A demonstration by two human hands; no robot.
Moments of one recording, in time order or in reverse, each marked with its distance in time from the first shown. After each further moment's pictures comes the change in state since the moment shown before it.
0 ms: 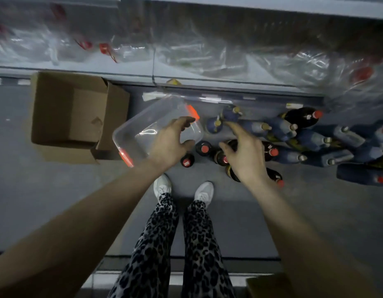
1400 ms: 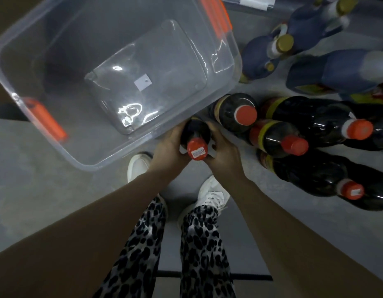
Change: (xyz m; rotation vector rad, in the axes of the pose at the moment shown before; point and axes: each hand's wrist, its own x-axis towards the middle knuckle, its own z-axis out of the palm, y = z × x) left_hand 0.092 -0.335 0.311 -0.135 -0.030 -0.180; right_hand 0.061 0.246 0.399 0.176 -0.353 0.134
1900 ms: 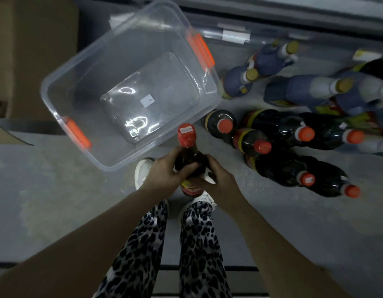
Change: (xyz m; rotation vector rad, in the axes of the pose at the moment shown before) left_hand -0.065 0.061 -0.059 -0.074 -0.139 -0.051; right_hand -0.086 -0.047 -0.046 0.383 -0.169 0.092
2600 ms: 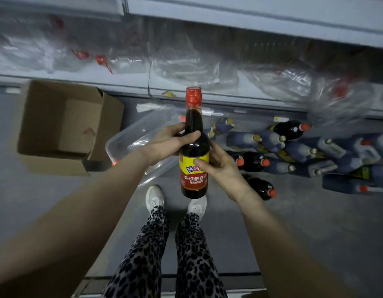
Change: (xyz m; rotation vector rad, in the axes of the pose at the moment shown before) left_hand -0.125 0.298 -0.185 -0.355 -0.210 0.051; right_hand -0.169 -0.262 -0.081 0.275 0.087 -0.172
